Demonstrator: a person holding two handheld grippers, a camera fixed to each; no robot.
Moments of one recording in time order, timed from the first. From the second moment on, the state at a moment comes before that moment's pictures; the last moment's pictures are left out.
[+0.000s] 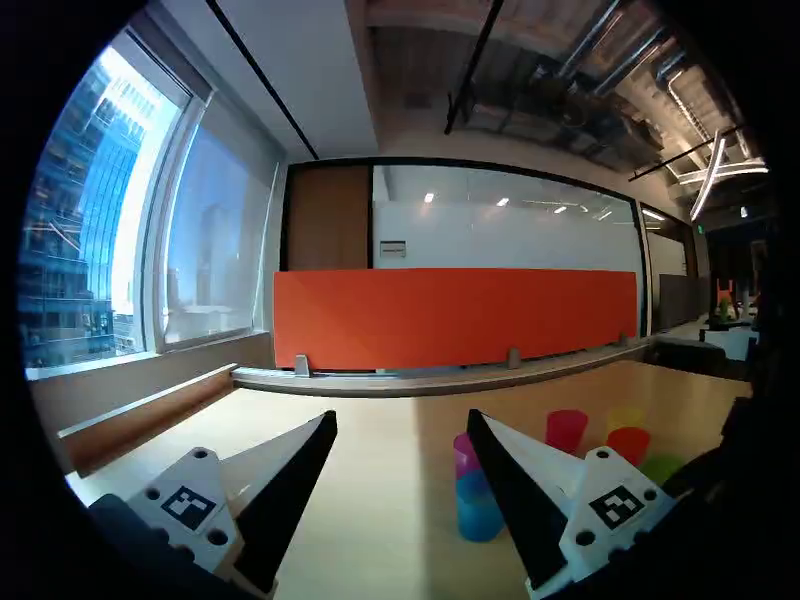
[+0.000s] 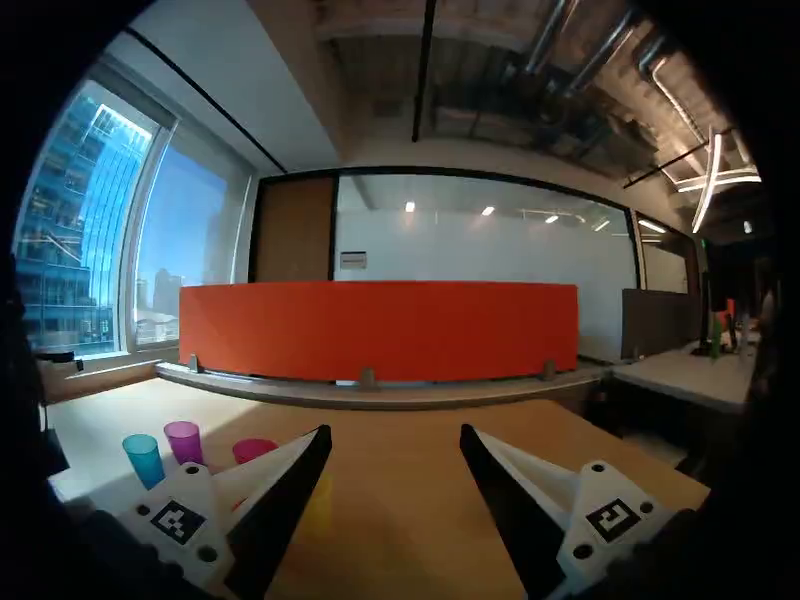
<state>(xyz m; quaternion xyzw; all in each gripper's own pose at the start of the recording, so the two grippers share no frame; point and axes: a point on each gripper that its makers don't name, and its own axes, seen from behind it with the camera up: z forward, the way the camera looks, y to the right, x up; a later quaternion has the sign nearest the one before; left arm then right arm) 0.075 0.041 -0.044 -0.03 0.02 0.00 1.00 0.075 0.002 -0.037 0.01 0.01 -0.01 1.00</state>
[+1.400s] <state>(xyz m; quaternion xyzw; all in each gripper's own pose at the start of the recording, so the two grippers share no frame) 0.017 0.008 -0.007 -0.01 0.03 0.01 1.00 0.080 -0.009 -0.030 -0.01 -0.01 -0.01 1.00</state>
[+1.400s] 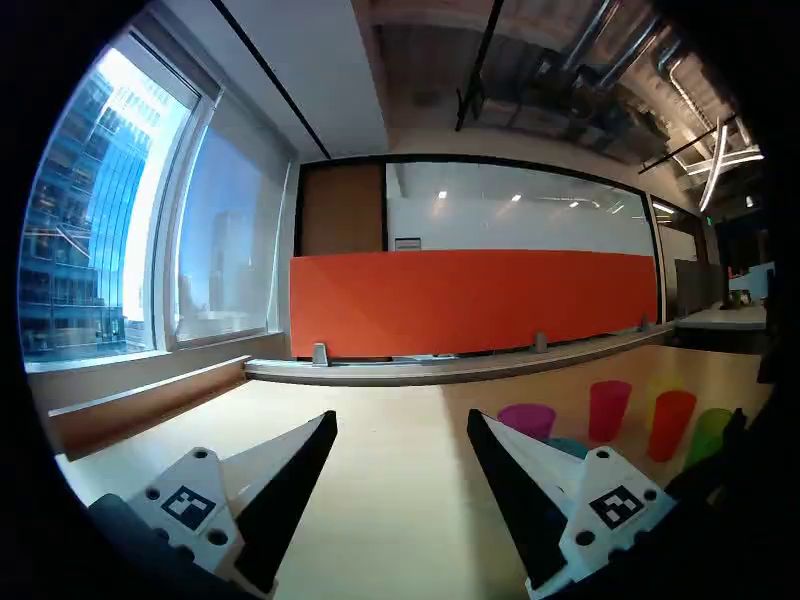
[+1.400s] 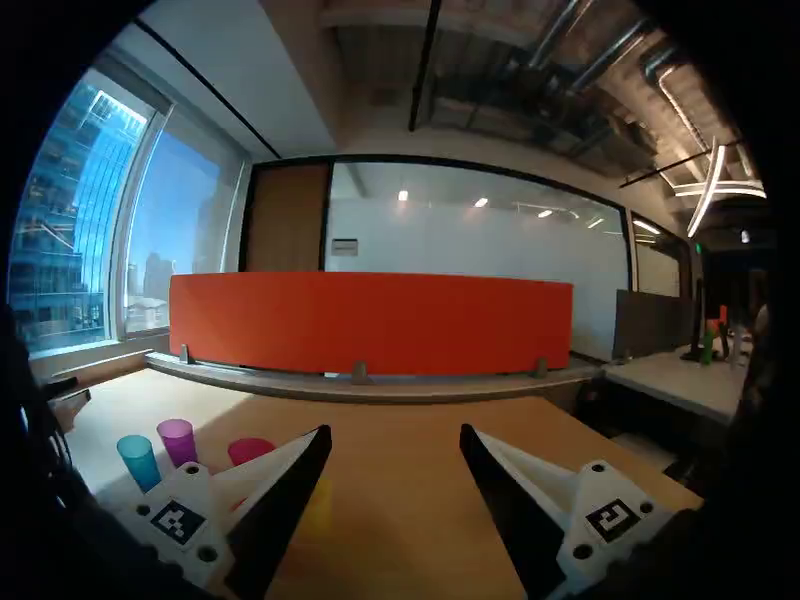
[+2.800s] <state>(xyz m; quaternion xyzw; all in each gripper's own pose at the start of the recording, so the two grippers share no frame) 0.001 0.003 -0.001 0.00 0.00 0.00 1.00 0.077 -0.011 -0.036 0.00 0.00 -0.02 1.00</state>
